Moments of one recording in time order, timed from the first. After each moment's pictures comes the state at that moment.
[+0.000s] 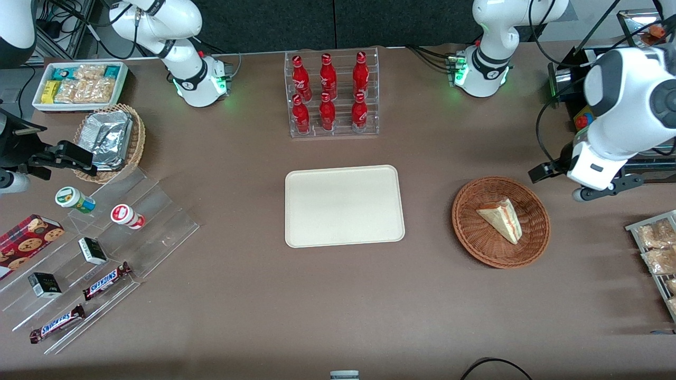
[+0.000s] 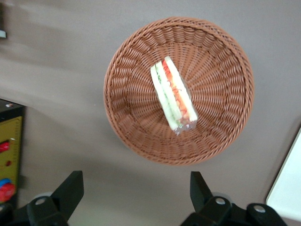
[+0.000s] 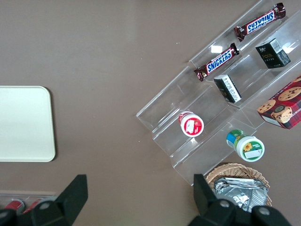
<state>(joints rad) 0.01 -0.03 -0.05 -2.05 0.05 1.92 -0.37</state>
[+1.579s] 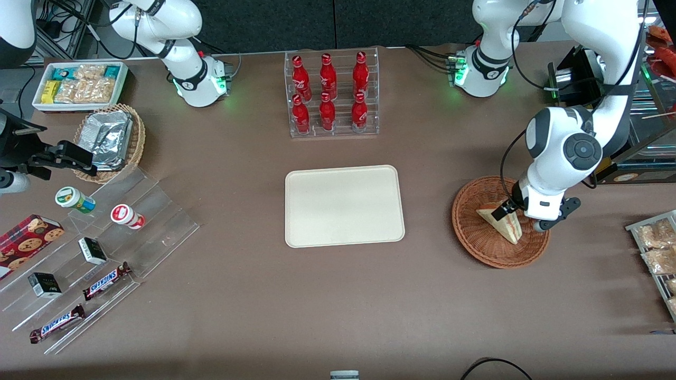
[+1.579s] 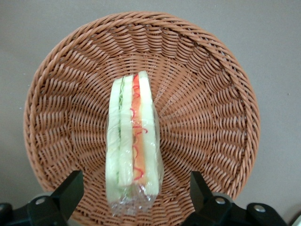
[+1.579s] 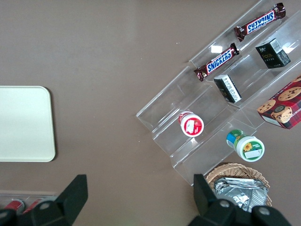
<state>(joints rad) -0.02 0.20 -0.08 -2.19 0.05 2.39 -0.73</state>
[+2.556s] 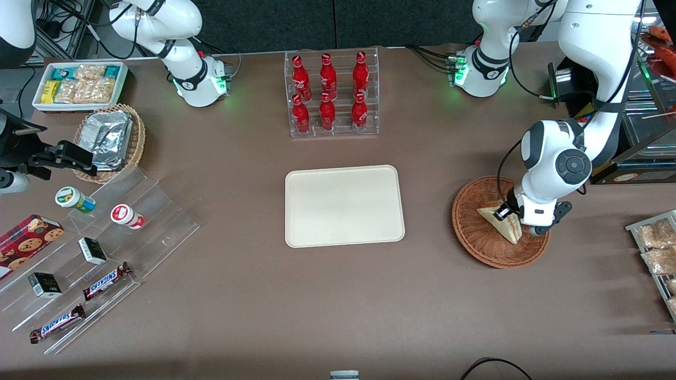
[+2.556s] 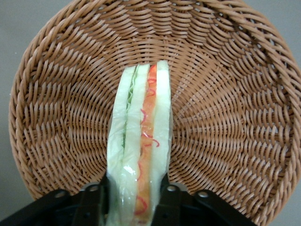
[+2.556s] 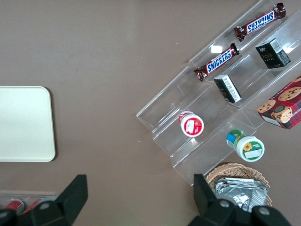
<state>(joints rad) -0.01 0.28 -0.08 -2.19 0.05 2.40 -0.78</state>
